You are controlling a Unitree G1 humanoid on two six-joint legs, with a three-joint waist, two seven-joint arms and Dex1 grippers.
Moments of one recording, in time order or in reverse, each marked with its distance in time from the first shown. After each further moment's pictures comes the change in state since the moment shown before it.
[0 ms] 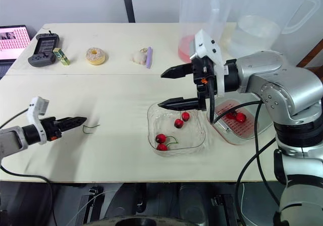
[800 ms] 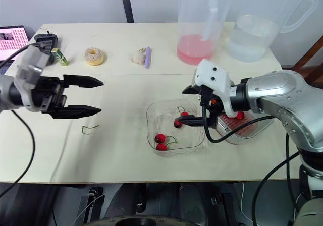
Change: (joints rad) left arm -0.357 0.129 -0.276 -0.256 -0.039 -0.357 -0.591; right arm 0.142 -0.219 0.016 -0.277 -0.030 0.223 -0.191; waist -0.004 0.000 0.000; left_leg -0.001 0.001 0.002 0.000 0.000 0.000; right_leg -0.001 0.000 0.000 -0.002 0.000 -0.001
